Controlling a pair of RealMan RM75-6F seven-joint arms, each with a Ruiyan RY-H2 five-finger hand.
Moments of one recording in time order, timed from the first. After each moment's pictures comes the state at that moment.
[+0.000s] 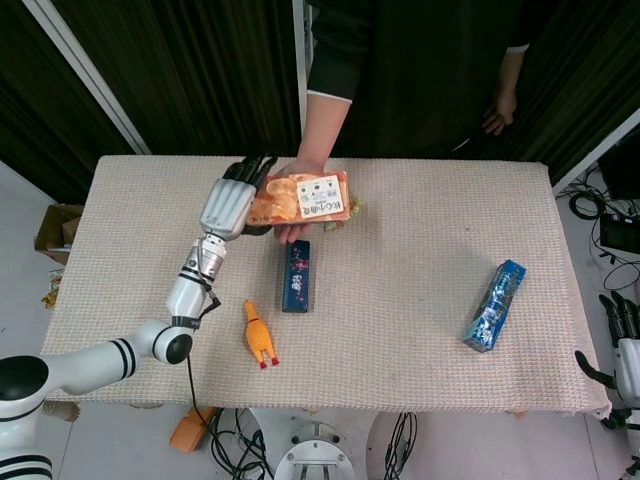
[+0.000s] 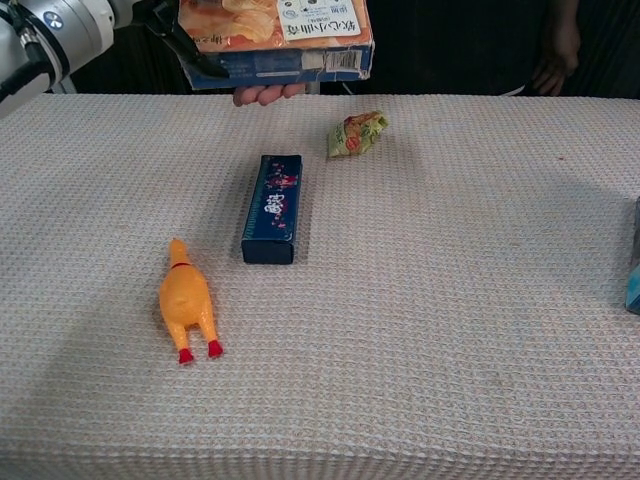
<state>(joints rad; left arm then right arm) -0.90 -1.62 -0.34 -1.26 1.10 1.07 0.26 -0.02 -1.26 0.07 -1.25 -1.46 1.50 0.23</state>
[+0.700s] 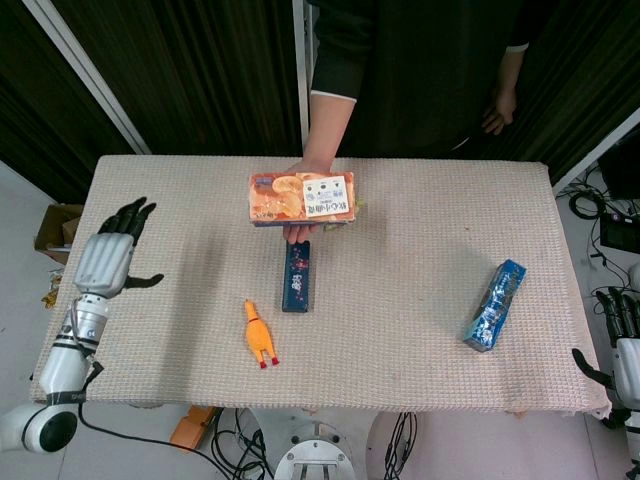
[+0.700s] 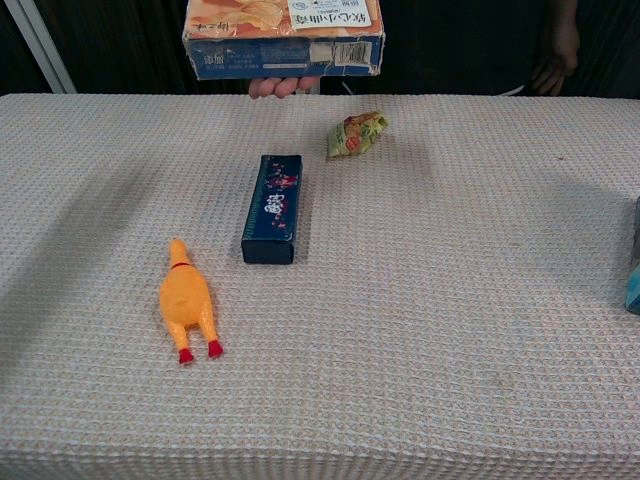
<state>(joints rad) -0.46 -1.14 -0.12 -1.77 1.17 1.25 0.19 -0.03 -1.22 0.06 -1.33 -1.51 1.57 0.19</state>
